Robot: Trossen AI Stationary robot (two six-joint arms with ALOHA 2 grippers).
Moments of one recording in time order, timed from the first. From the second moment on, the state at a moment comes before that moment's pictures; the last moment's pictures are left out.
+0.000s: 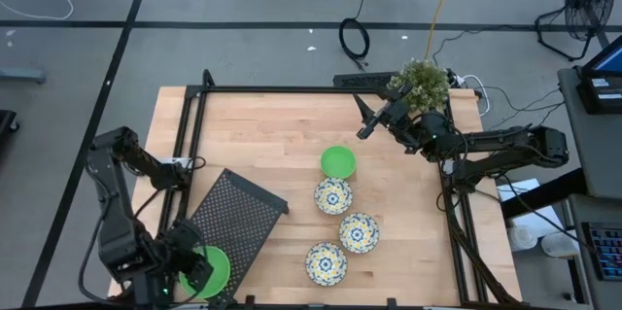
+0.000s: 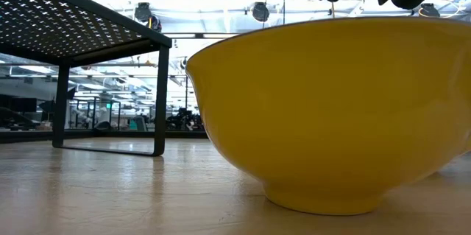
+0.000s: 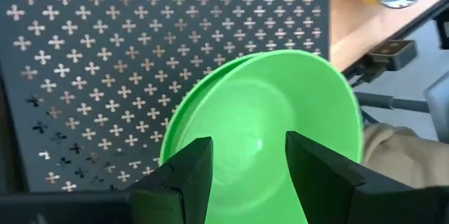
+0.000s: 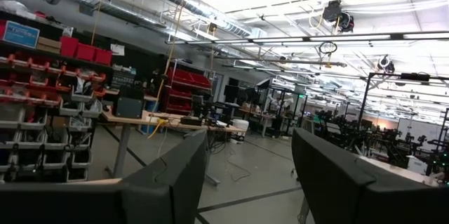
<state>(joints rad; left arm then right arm) -1.12 1.55 1.52 -1.36 -0.28 -2.15 -0.18 1.18 0.60 1.00 0.47 -0.41</state>
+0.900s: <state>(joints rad) -1.12 1.61 1.51 -1.36 -0.22 -2.15 -0.18 1.18 0.60 1.00 0.47 -0.41</state>
